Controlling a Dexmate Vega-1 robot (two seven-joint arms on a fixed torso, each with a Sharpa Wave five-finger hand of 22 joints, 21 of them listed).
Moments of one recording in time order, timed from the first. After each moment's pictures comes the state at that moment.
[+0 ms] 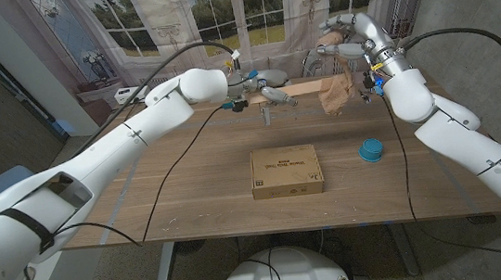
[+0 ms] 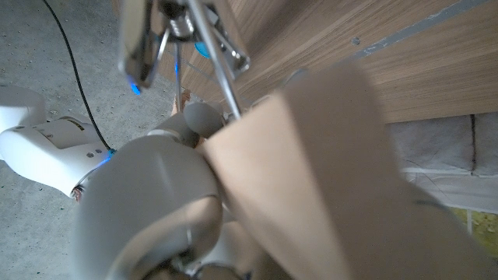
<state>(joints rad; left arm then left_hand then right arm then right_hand) 0.31 0.65 0.83 -1.70 0.05 -0.01 -0.52 0.89 0.03 0.71 -0.11 0.68 1.06 0.08 1.42 0.45 1.15 -0.06 1.57 1.24 1.41 -0.16 1.51 1.01 0.98 -0.15 1.56 0.75 -0.94 -0.76 -0.24 -1.99 -0.18 -0.06 -0.29 1.04 -0.20 0.38 -0.14 0.17 0.76 -0.04 0.25 0.20 0.78 -0.10 0.49 0.48 0.81 0.12 0.24 1.11 0.38 -0.01 1.47 0.18</state>
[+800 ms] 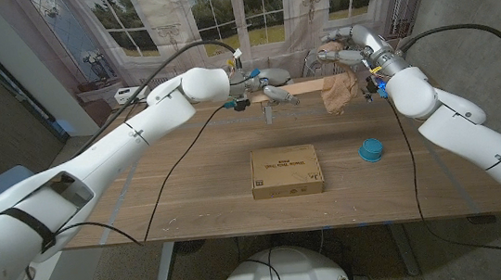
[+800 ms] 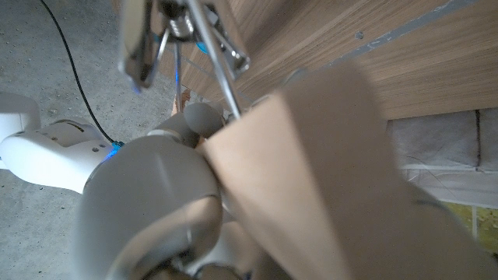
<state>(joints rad) 0.30 0.64 0.84 -1.71 0.05 0.00 -0.52 0.89 0.03 0.71 -0.11 0.68 1.06 0.08 1.42 0.45 1.15 -0.06 1.57 1.24 1.41 -0.15 1.51 1.02 0.98 -0.15 1.56 0.75 -0.91 -0.83 -0.27 -2.03 -0.14 -0.23 -0.18 0.95 -0.07 0.21 0.00 0.21 0.55 -0.07 0.17 0.20 0.59 -0.02 0.23 0.36 0.69 -0.01 0.18 0.66 0.40 -0.05 1.28 0.17</state>
